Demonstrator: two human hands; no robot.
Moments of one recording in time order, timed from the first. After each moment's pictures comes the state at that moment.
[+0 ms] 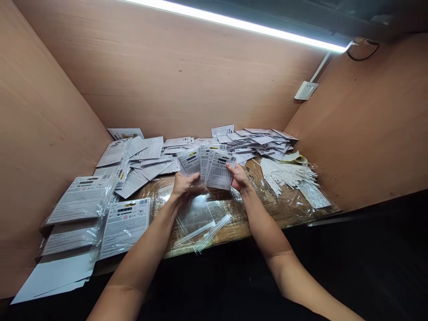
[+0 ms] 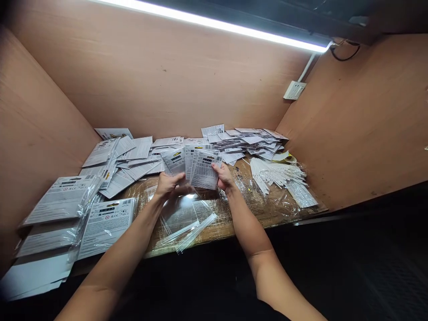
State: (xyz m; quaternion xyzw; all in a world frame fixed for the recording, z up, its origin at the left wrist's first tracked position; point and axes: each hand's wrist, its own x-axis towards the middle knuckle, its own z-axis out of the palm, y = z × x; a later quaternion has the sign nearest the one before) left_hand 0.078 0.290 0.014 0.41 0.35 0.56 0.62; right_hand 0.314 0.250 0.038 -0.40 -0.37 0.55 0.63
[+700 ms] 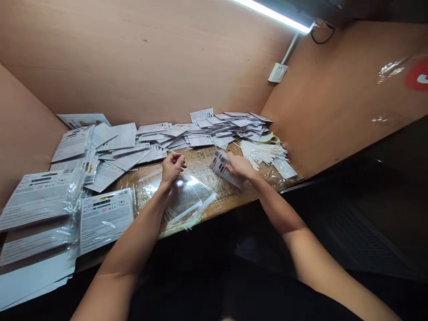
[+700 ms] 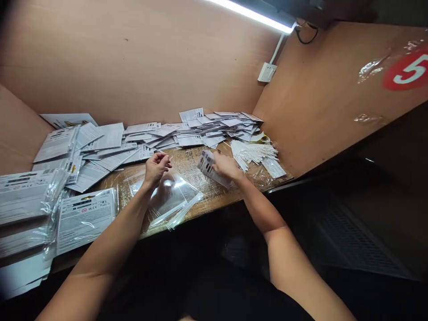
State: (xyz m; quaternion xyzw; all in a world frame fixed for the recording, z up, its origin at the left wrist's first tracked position) left_hand 0.093 0.281 0.018 0.51 0.39 0.53 0.55; right_hand 0.393 0.160 0.102 -0.77 -0.59 0.14 0.22
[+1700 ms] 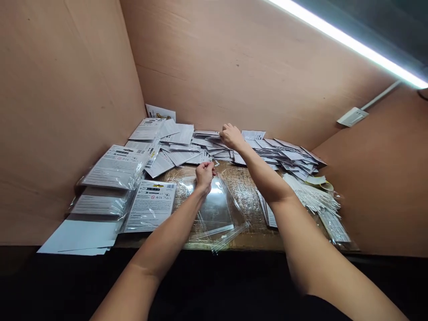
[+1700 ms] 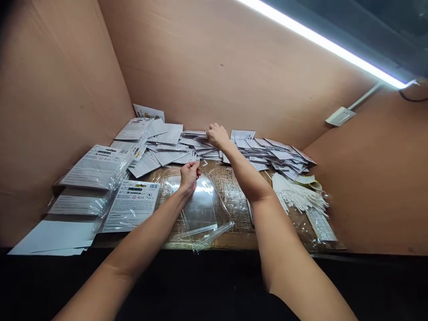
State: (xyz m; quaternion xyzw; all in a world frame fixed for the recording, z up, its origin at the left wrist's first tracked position) left_hand 0.076 0.310 0.003 0.22 0.44 0.63 0.60; right_hand 0.208 0.453 0.127 -0.52 -0.84 -0.13 -0.02
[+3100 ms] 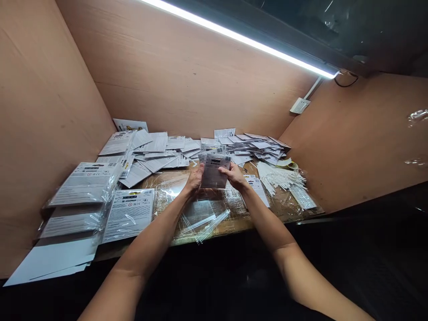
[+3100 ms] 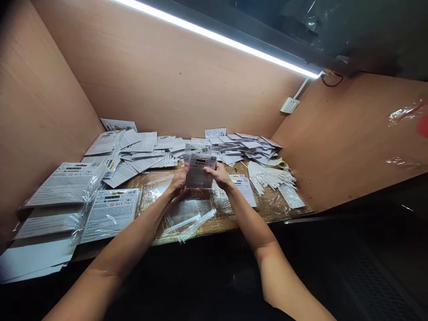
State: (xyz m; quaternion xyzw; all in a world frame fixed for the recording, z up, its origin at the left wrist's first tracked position) left_hand 0.094 0.280 0.014 0.44 0.27 0.53 0.67; right_hand 0.293 0.238 0.064 -0.49 -0.55 0.43 0.52
